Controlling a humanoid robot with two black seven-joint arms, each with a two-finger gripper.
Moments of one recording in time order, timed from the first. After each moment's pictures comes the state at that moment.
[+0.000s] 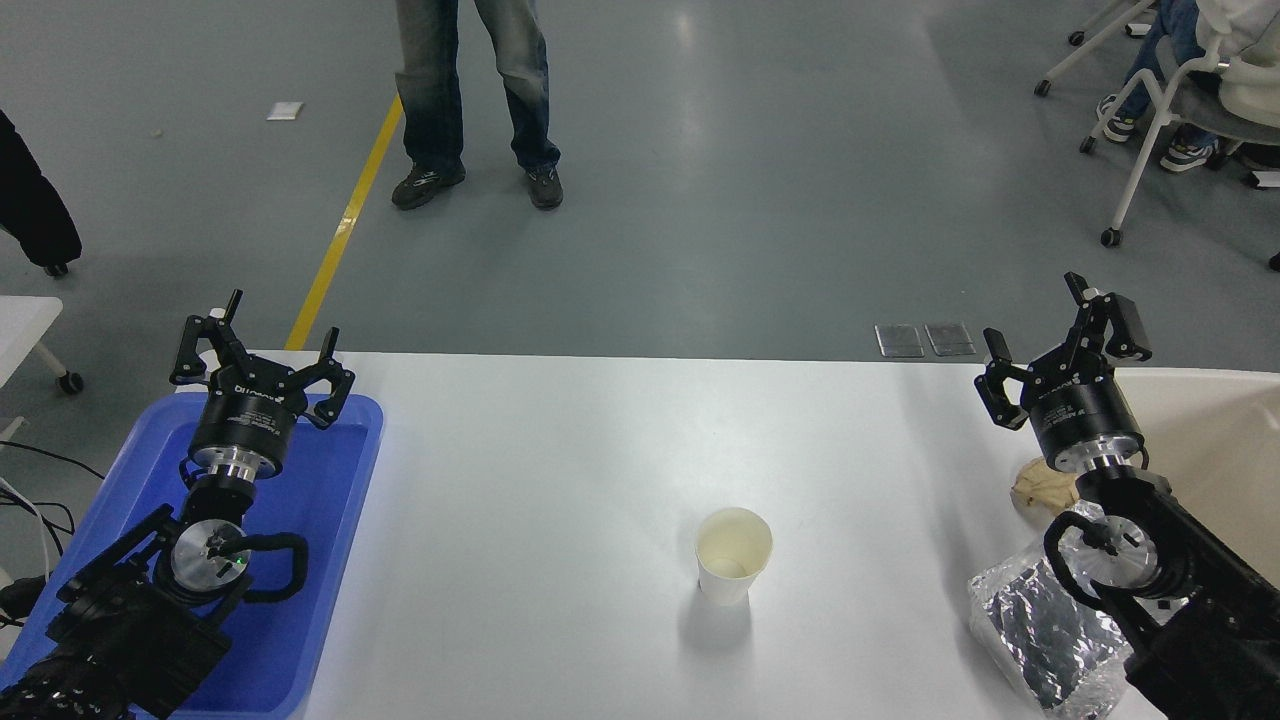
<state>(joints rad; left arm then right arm) -0.52 0.25 -1.00 -0.52 -0.07 -0.60 -0.42 0.39 -0.31 1.10 0.78 -0.40 0.24 0.45</state>
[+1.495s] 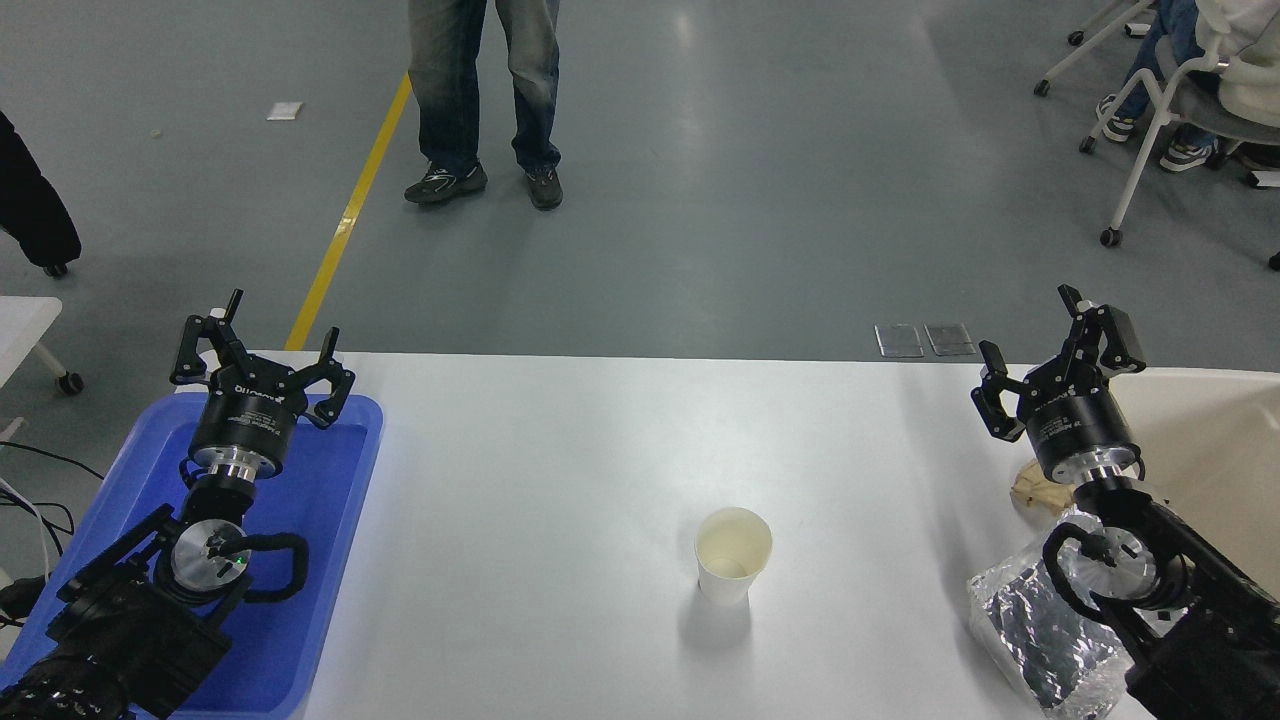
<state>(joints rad) -0.52 0.25 -0.99 -0.52 -0.07 -0.60 -0.42 0.37 -0.31 1.09 0.78 -0.40 0.24 0.45</state>
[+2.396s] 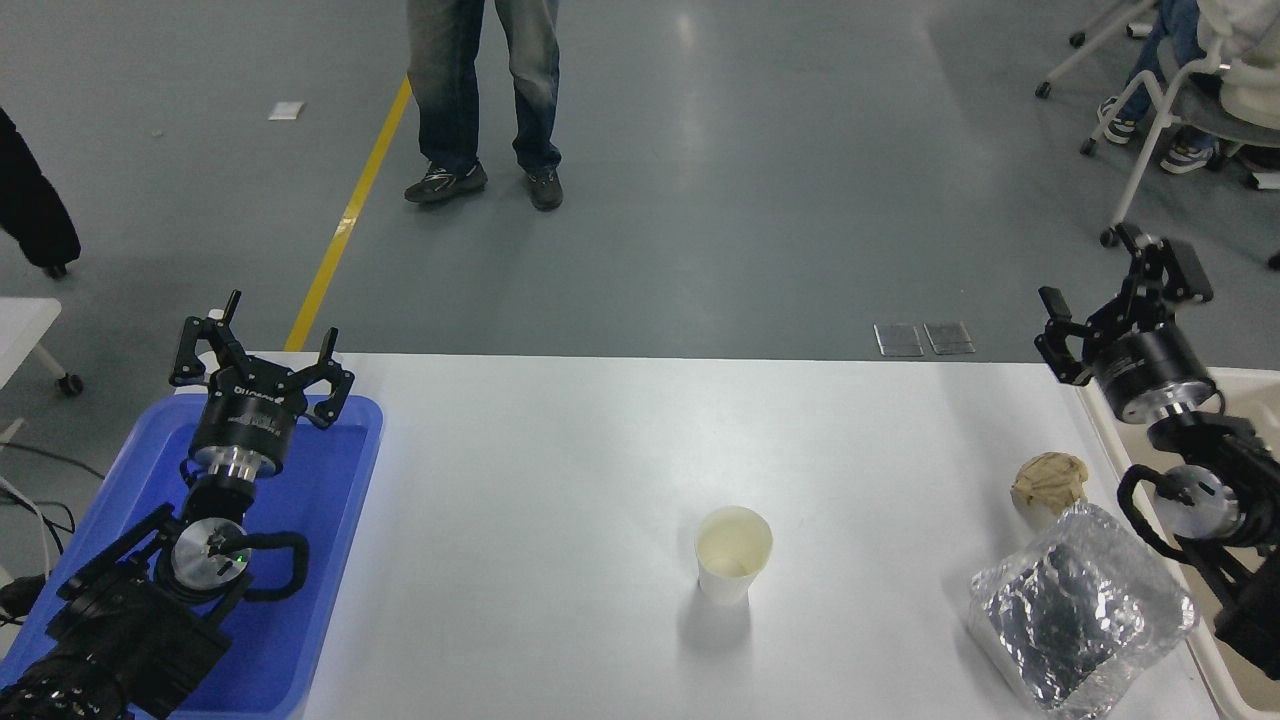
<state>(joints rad) -0.52 0.25 -0.99 -0.52 -0.07 -0.60 -0.42 0.65 -0.61 0.67 0.73 -0.22 0.21 0.44</state>
